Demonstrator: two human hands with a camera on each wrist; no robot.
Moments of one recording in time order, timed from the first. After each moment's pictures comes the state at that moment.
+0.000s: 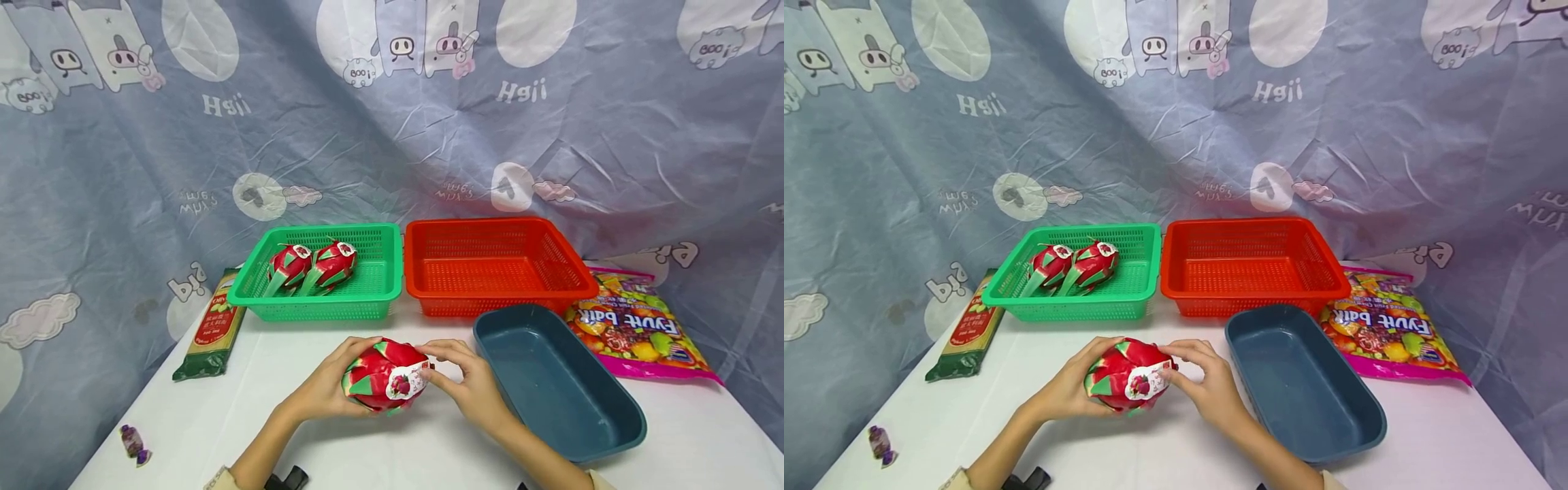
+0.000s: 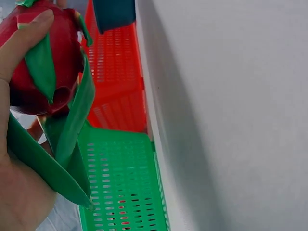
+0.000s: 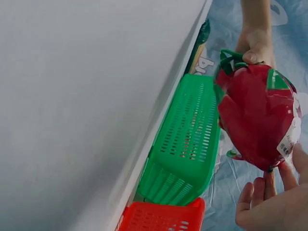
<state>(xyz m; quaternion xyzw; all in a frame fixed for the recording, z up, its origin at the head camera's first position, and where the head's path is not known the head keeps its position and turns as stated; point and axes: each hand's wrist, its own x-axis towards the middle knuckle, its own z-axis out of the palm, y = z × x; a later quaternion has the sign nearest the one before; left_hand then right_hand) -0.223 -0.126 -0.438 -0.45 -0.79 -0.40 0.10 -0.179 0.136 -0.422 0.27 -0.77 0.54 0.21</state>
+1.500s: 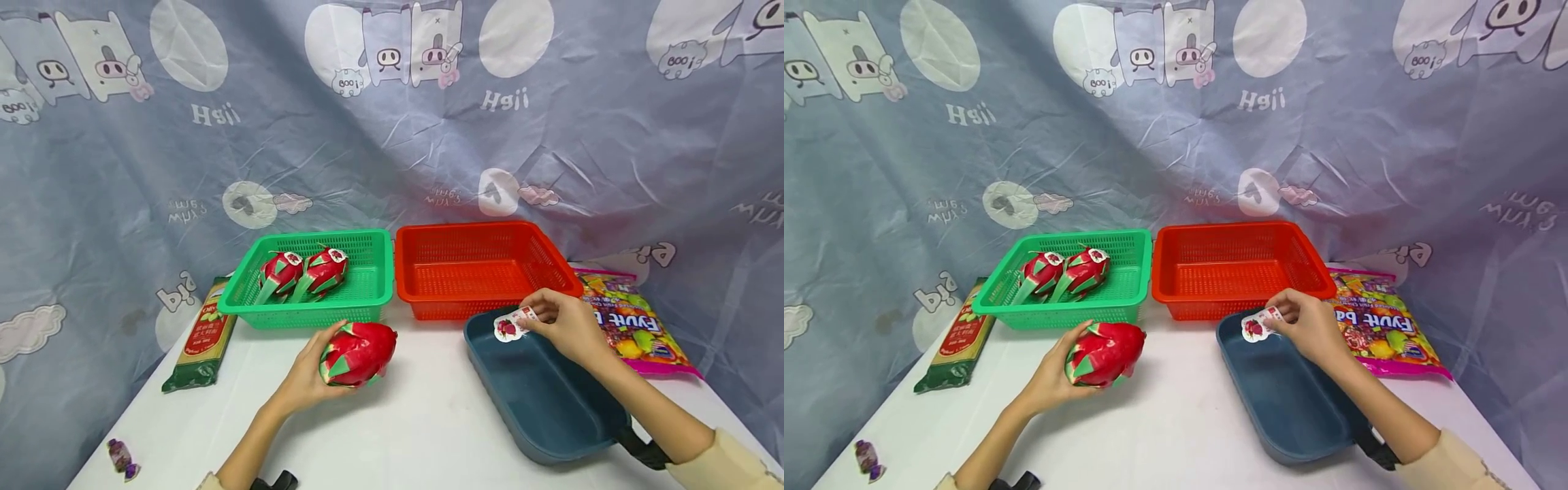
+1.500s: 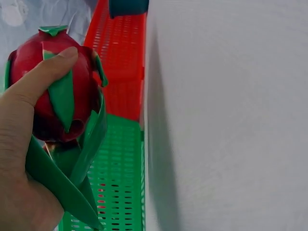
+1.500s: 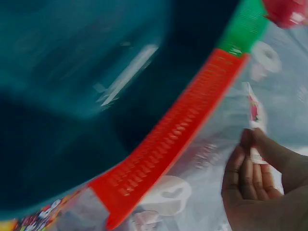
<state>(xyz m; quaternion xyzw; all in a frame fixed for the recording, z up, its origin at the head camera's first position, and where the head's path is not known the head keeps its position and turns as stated) -0.245 -0.146 -0.450 -0.35 -0.83 -0.40 0.17 -0.206 0.283 -0.358 0.14 -0.90 0.32 0.25</state>
